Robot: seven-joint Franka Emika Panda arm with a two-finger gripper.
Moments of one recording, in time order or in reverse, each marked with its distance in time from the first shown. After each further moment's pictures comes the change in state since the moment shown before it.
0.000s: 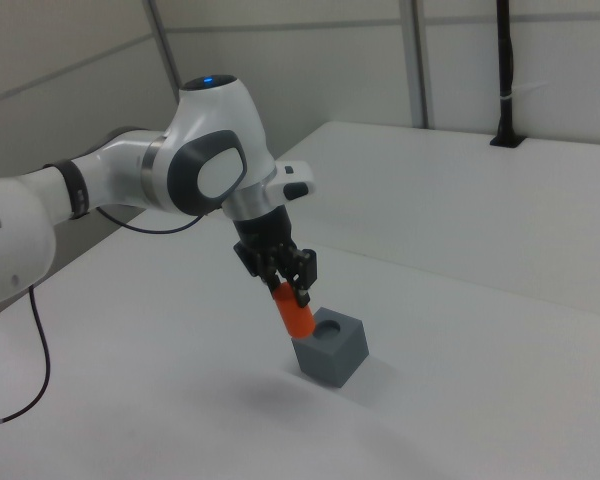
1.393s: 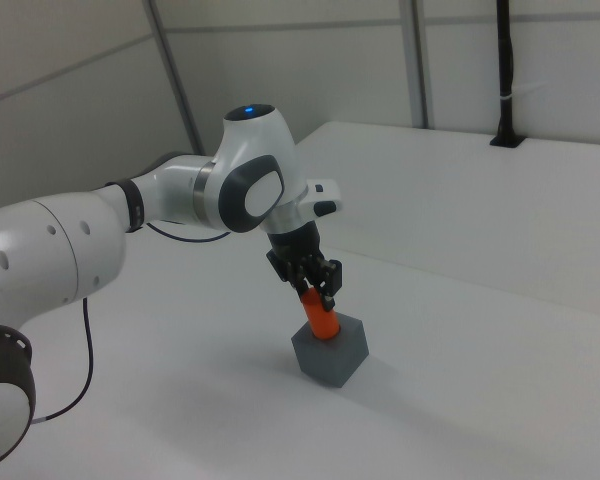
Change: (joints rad) arm 0.010 0.227 0.009 0.161 0.000 0.077 0.069
